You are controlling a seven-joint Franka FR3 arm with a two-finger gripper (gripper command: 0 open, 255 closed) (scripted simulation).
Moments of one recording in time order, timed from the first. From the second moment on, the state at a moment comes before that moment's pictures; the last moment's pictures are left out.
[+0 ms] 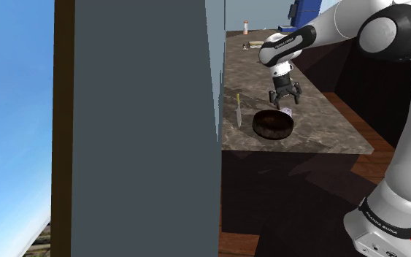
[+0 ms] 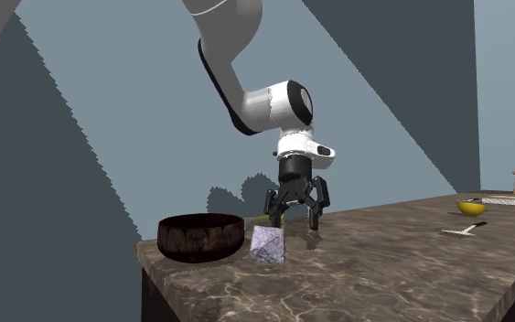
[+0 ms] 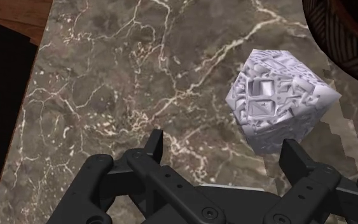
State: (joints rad) arm -0.22 0.34 -0.15 -1.74 -0.10 1.61 0.27
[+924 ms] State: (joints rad) arm -0.21 0.18 -0.13 -1.94 -0.07 1.77 0.23
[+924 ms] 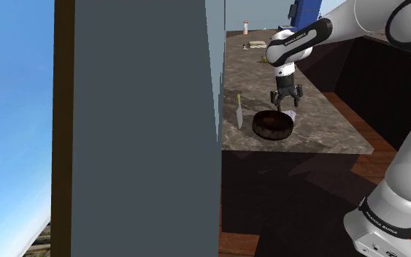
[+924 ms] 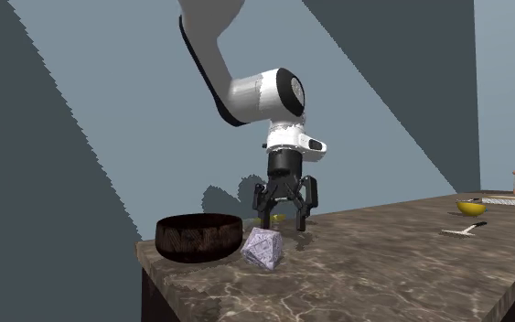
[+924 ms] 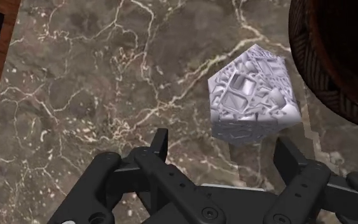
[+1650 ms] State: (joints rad) arm -0.21 -0.03 -0.13 -2.25 -0.01 2.07 0.14
